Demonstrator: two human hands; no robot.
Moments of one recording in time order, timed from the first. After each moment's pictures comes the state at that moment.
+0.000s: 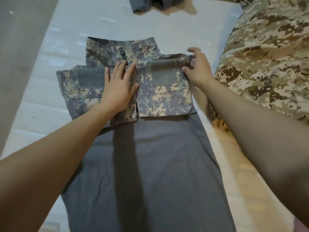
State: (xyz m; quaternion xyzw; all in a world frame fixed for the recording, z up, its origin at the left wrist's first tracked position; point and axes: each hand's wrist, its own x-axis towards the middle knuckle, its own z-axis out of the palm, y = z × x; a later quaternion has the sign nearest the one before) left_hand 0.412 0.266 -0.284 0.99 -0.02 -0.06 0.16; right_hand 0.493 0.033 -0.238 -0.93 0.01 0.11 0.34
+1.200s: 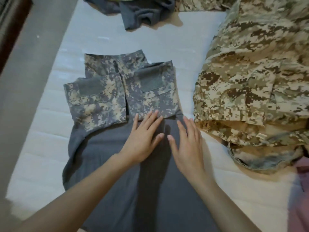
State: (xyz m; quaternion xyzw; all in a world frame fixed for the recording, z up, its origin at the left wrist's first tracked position) left_hand 0.298 0.154 -0.249 0.96 -0.13 -0.13 0.20; right_hand 0.284 -0.010 -0.222 -0.96 -0.05 0.06 0.25
